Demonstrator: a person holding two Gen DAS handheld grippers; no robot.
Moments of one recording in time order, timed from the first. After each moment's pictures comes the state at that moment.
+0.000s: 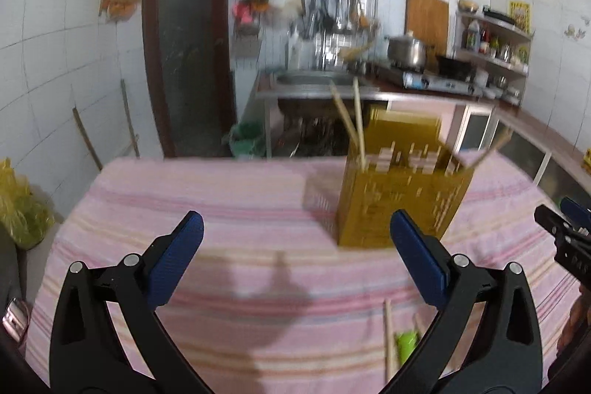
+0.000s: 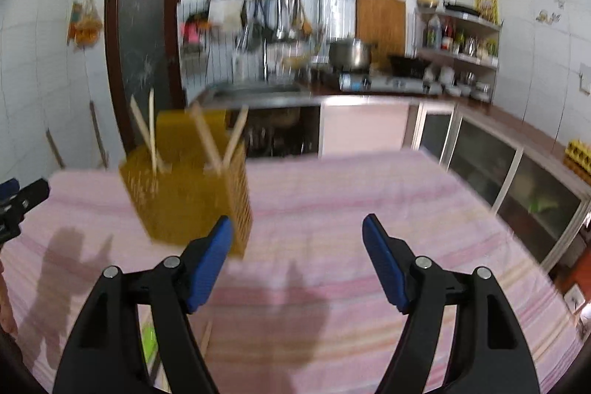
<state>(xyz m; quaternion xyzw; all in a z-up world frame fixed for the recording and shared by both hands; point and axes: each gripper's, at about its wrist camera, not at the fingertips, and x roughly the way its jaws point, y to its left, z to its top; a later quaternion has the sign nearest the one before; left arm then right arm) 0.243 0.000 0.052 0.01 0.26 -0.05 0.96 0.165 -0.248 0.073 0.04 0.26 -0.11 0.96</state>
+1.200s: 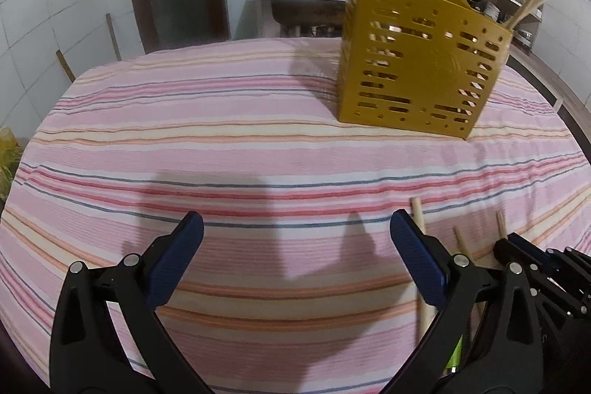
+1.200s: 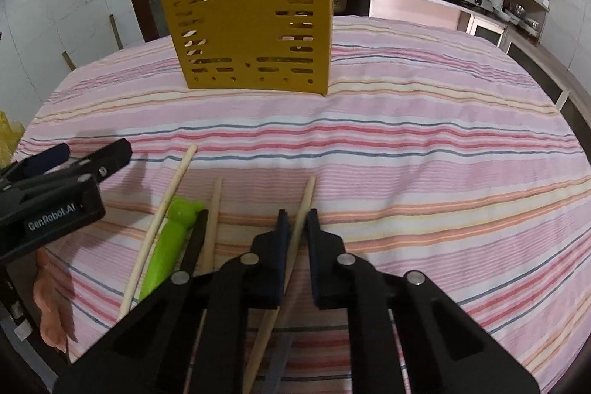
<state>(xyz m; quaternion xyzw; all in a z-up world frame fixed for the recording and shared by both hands) 0.263 -0.026 -0.055 0.02 0.41 -0.06 0.91 0.174 -0.182 -0.032 0.05 0.43 -0.04 0.90</state>
